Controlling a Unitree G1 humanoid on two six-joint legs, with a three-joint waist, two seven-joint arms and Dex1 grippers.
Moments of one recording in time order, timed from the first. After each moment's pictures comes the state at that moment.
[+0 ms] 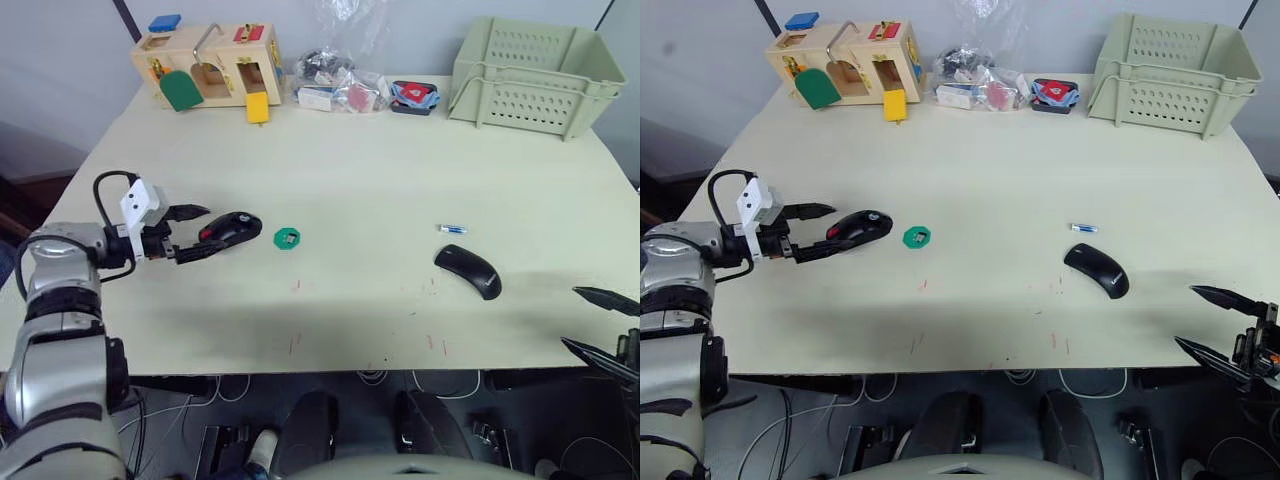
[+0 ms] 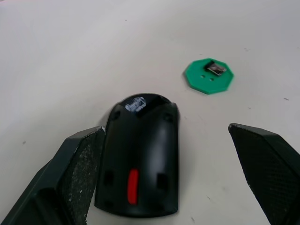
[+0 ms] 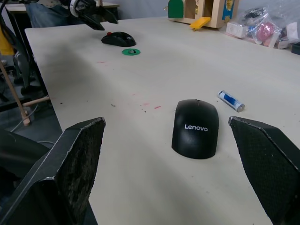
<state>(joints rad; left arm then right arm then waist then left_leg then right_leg) -0.82 0.86 0.11 1.17 -0.12 -0.29 -1.44 0.18 -0.72 -0.51 0.25 0.76 -0.19 1.61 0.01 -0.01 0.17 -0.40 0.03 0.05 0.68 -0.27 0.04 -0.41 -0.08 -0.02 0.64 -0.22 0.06</state>
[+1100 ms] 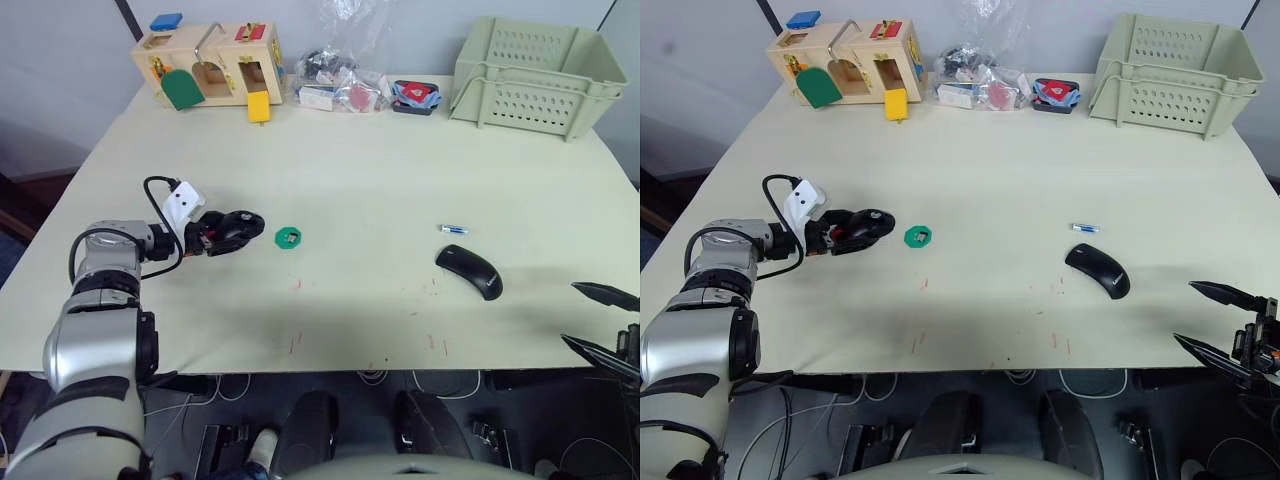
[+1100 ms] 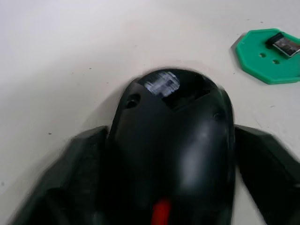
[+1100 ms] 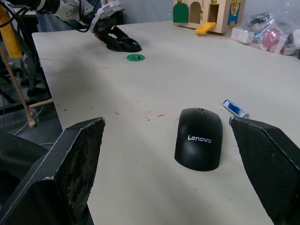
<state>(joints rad) -0.93 0.76 0.07 1.33 0.06 -0.23 -1.23 0.18 -0.72 -0.52 0.21 0.77 -0.16 1.61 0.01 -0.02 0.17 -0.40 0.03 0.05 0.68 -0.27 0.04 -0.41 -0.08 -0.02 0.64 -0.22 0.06</state>
